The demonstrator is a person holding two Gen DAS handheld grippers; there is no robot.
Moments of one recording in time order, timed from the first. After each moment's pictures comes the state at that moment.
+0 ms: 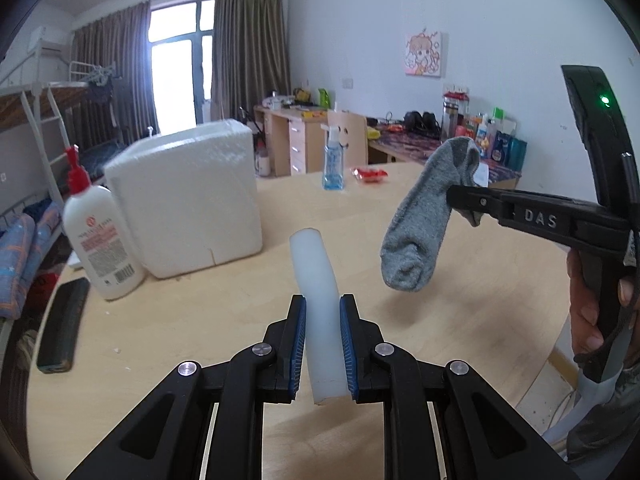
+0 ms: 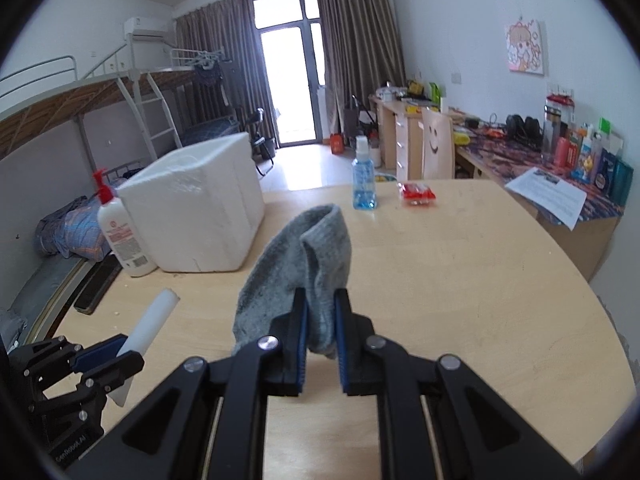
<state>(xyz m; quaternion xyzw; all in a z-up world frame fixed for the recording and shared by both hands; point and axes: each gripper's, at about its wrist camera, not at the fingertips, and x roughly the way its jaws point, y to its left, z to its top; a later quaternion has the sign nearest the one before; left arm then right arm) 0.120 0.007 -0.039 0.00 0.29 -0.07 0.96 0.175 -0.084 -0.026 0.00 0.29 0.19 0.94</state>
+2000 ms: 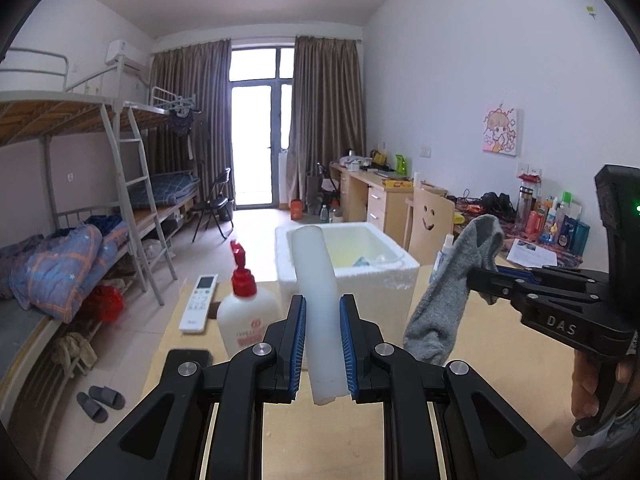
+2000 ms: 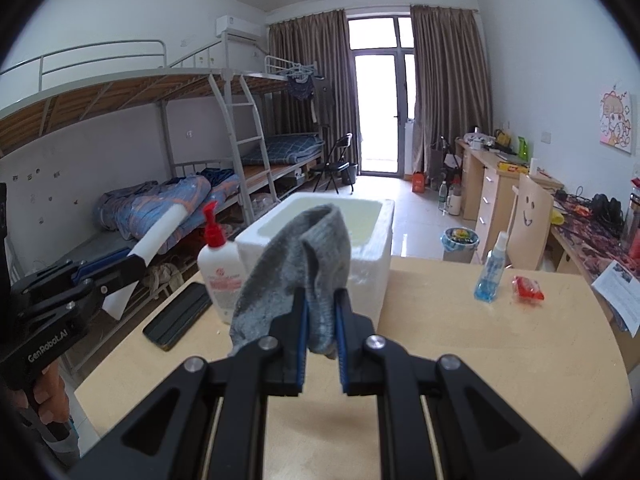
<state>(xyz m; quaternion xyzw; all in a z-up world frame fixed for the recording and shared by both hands) 0.112 0.136 0.044 -0.03 0.18 0.05 0.98 0.191 0.034 0.029 -0.05 0.23 0.32 0.92</state>
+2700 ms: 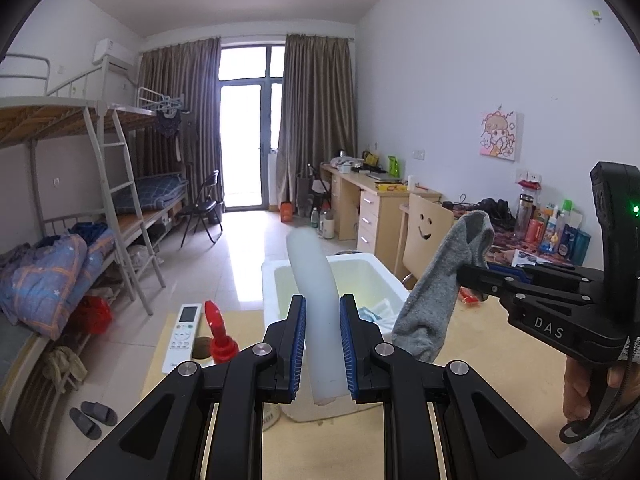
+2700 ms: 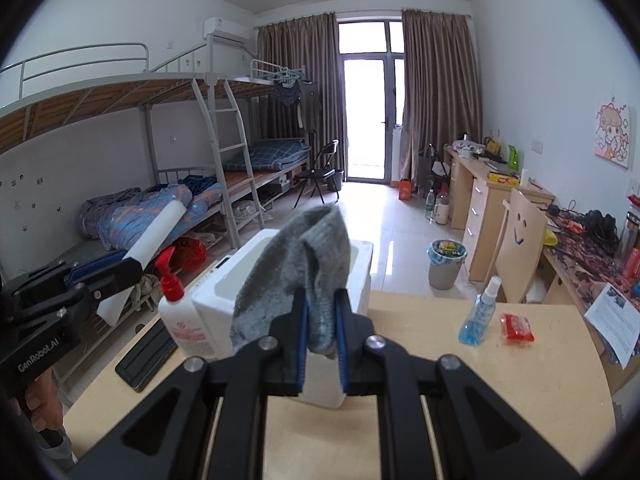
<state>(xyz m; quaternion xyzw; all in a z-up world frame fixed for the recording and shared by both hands) 0.180 0.148 0.070 -0.03 0.19 0.03 0.98 0.247 0.053 0.055 -0.06 0.22 0.30 0.93</state>
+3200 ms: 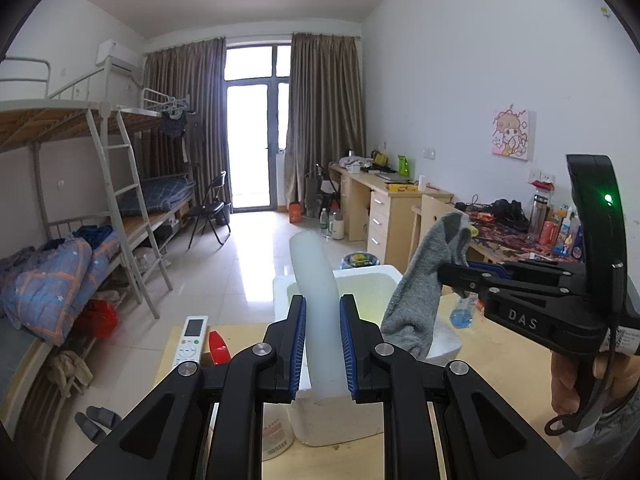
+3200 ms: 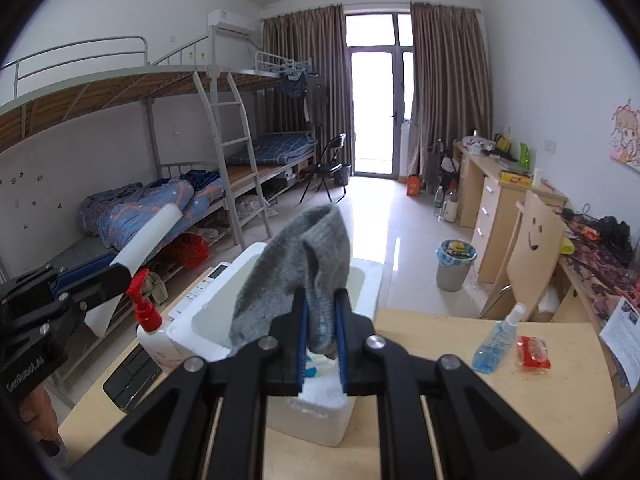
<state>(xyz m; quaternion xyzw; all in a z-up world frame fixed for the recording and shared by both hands) 0.213 0.155 0.071 -0.03 0.19 0.05 0.98 0.296 0.080 0.050 -0.06 0.24 0.32 0.92</state>
